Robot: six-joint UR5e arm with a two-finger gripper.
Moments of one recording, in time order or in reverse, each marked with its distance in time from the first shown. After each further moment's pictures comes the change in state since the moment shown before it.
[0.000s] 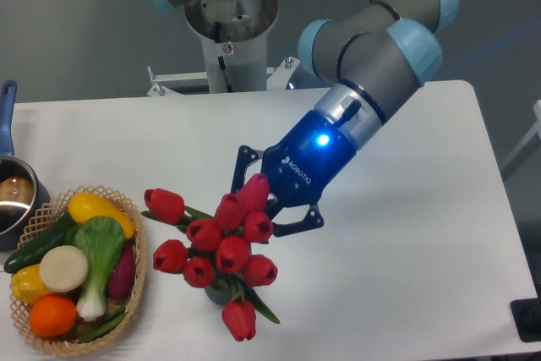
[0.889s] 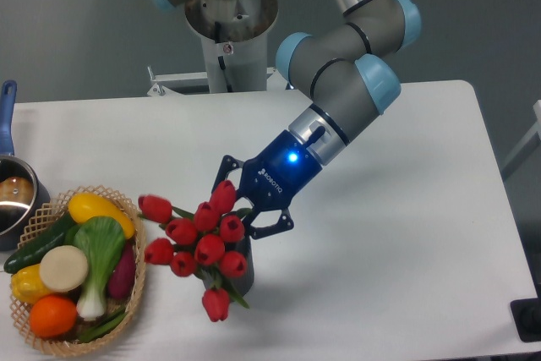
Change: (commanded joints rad) arm 0.008 0.012 -0.198 -0.002 0.017 0.138
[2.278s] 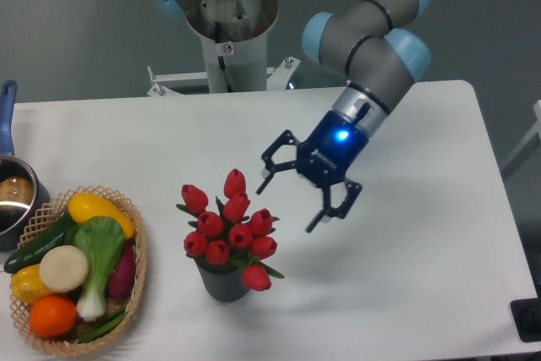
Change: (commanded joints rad) arm 0.224 0.103 -0.100 -0.002 0.080 0.074
